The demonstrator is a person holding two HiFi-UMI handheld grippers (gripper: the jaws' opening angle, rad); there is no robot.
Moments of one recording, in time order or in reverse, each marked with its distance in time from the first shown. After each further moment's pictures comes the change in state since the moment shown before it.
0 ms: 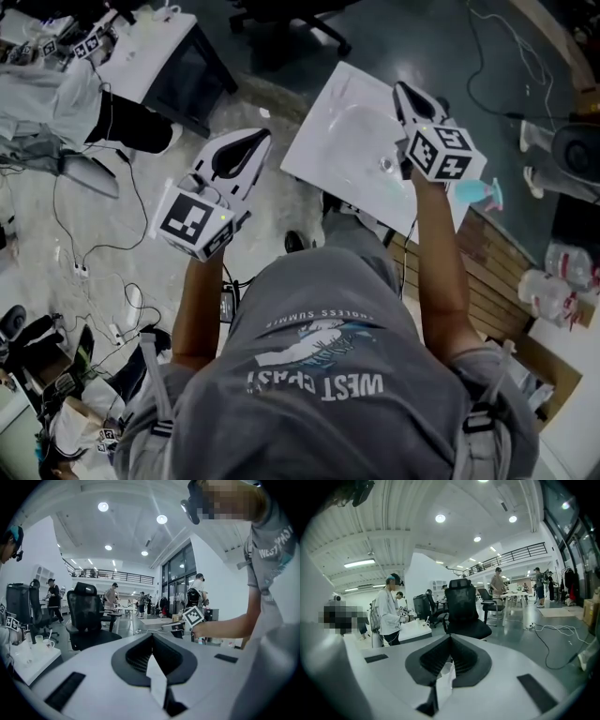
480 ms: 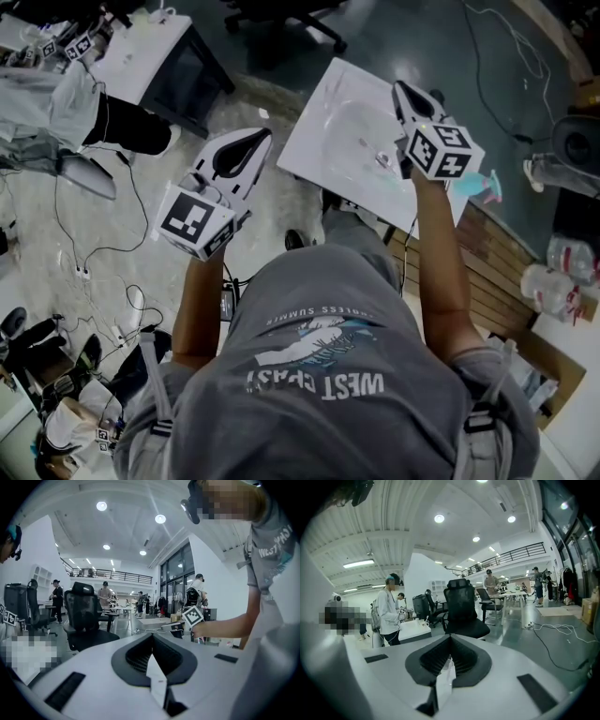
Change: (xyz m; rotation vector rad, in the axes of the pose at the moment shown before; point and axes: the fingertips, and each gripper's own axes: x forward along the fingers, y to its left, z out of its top) left arm 0.007 -0.013 0.000 0.015 -0.007 -0.031; right arm -0.012 -0.008 -0.006 0.011 0.004 -0.010
